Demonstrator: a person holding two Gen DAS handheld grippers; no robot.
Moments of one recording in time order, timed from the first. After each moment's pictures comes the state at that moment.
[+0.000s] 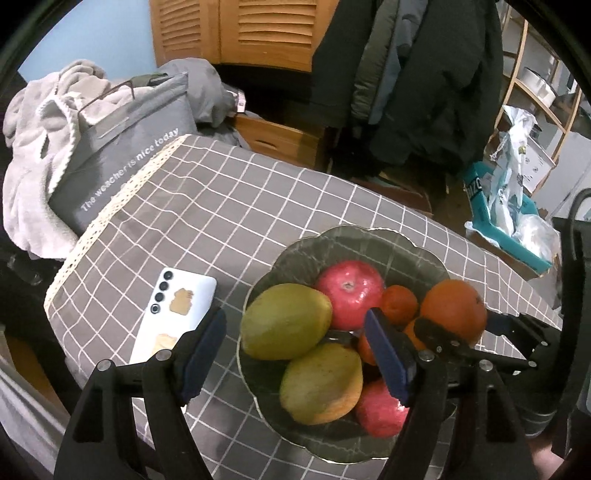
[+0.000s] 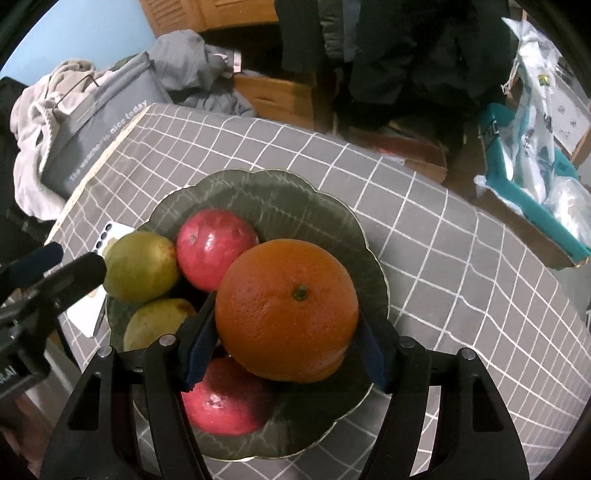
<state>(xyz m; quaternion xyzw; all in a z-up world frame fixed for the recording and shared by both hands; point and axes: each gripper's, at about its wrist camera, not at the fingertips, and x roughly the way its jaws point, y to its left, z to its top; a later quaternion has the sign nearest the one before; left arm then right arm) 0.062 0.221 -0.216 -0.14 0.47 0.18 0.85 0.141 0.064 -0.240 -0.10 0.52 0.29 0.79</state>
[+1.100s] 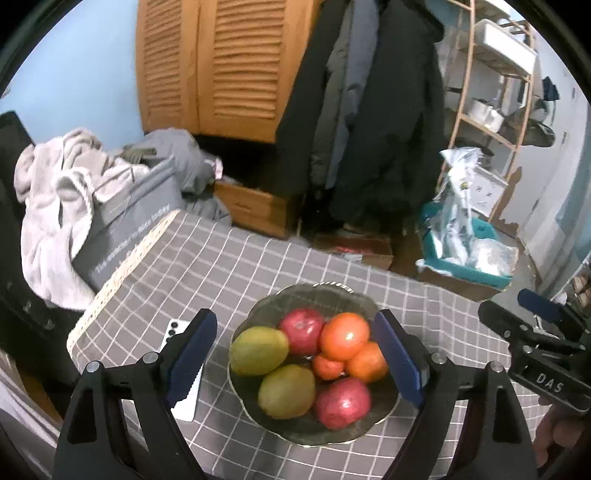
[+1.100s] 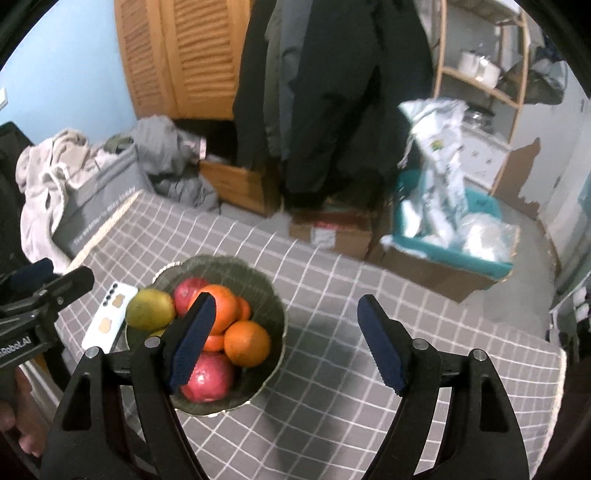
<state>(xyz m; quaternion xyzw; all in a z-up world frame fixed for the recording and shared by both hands) 0.024 0.178 -0.116 -0.11 0.37 0.13 0.91 0.090 -0.021 -0.107 -0.08 0.39 0.21 0.89</state>
